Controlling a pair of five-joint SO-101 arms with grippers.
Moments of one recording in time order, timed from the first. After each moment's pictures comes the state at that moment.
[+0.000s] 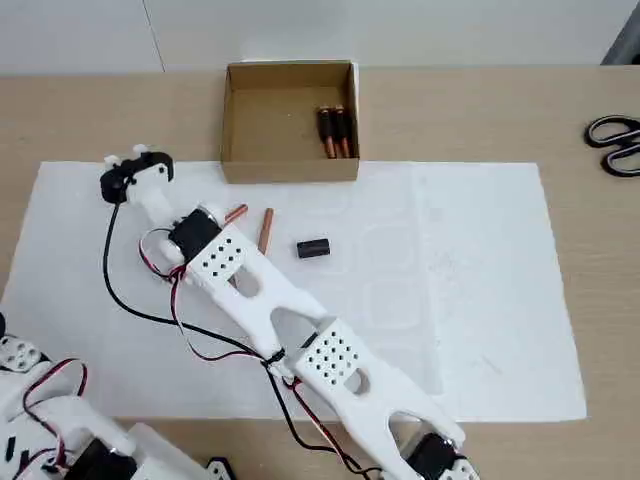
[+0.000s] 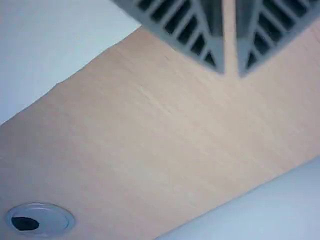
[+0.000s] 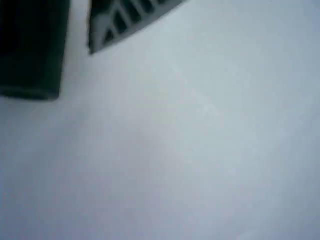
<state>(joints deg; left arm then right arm) -59.7 -103.2 74.3 53.5 -2.0 -53.6 68.3 -82.6 86.7 -15.3</state>
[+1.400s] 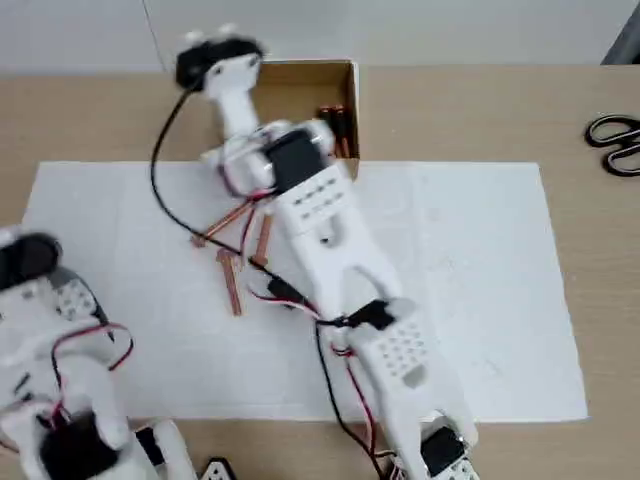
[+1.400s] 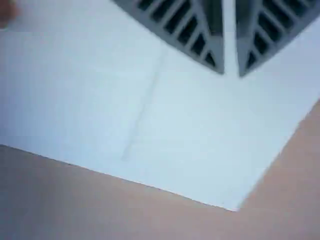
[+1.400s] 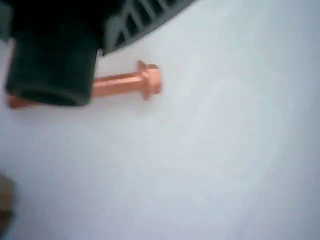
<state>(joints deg) -29.8 -79.4 53.3 63.1 1.3 -37.7 39.6 -75.6 96.7 -9.5</state>
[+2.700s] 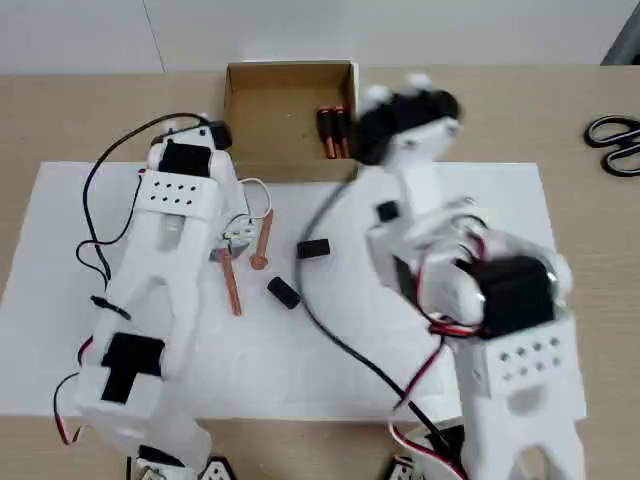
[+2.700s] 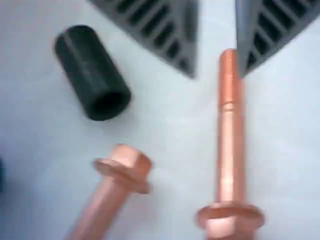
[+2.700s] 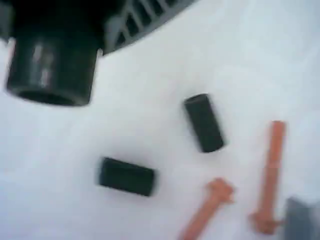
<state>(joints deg) 4.3 11.9 -4.4 96.9 31.9 -16.9 -37.9 5.4 90.9 1.5</state>
